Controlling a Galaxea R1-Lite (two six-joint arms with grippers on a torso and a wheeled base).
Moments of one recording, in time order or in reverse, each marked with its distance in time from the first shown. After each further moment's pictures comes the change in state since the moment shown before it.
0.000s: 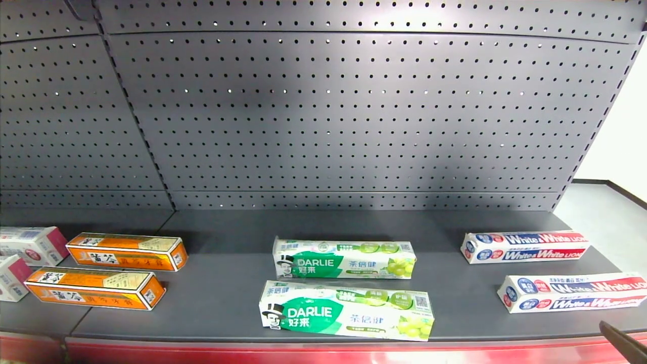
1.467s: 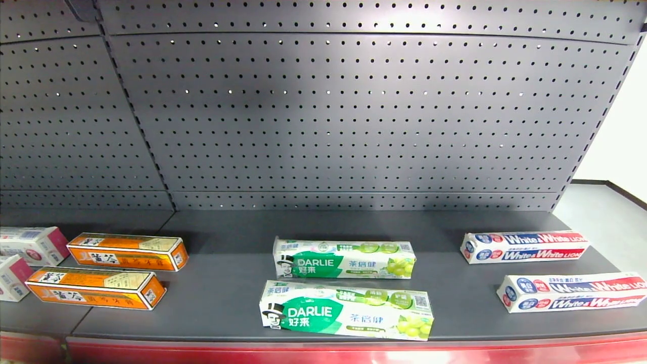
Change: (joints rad) left arm -0.097 -0.125 0.176 -0.283 0.020 -0.177; right arm -0.138 -0.573 0.173 0.313 -0.169 0.150
